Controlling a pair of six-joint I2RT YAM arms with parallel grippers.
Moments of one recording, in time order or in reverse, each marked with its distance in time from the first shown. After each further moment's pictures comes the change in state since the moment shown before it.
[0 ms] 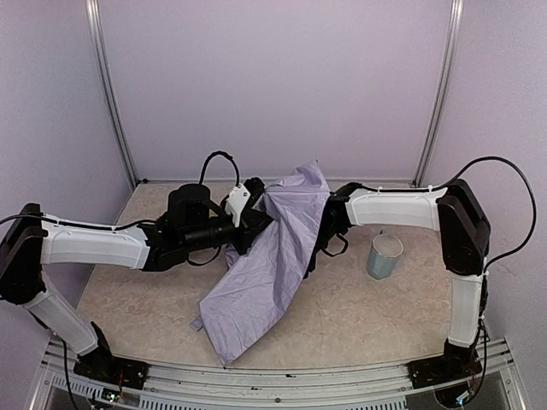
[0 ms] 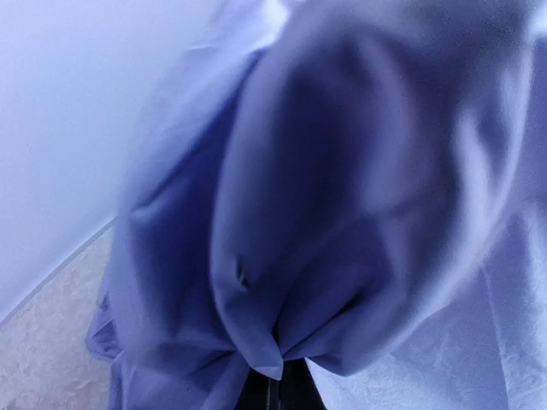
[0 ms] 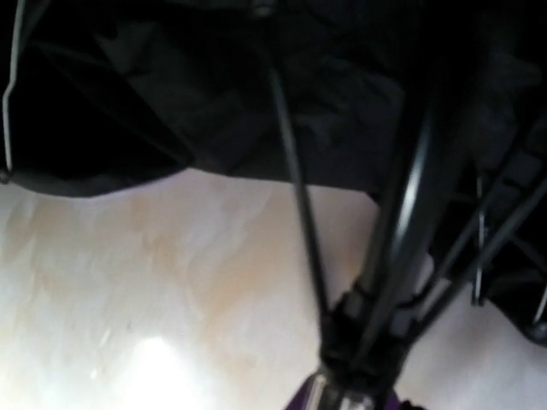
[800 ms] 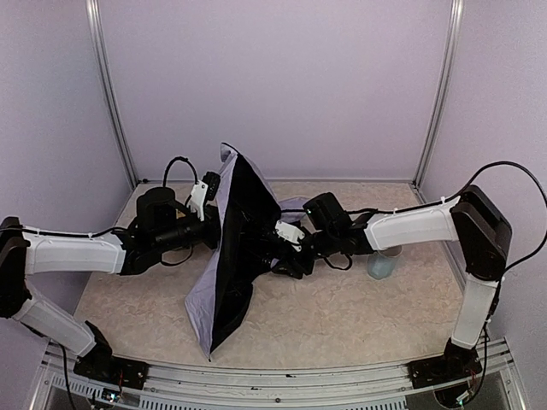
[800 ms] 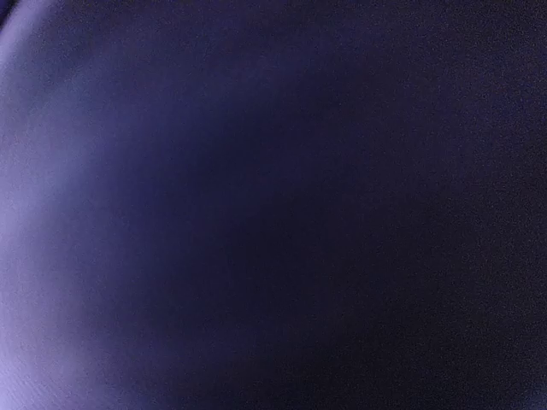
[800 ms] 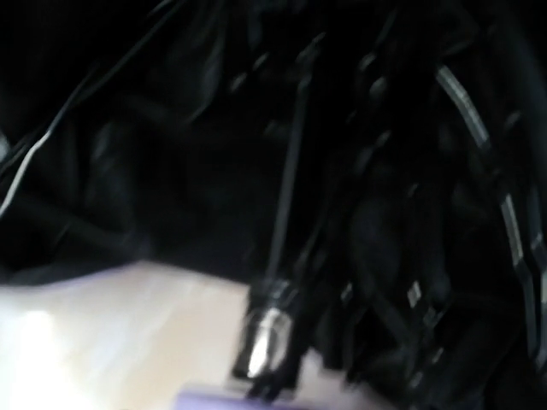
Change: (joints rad) left arm 0.173 -0.158 -0.187 0.052 0.069 -0.265; right arm -0.002 -0.172 -0.369 0.570 0.066 0.091
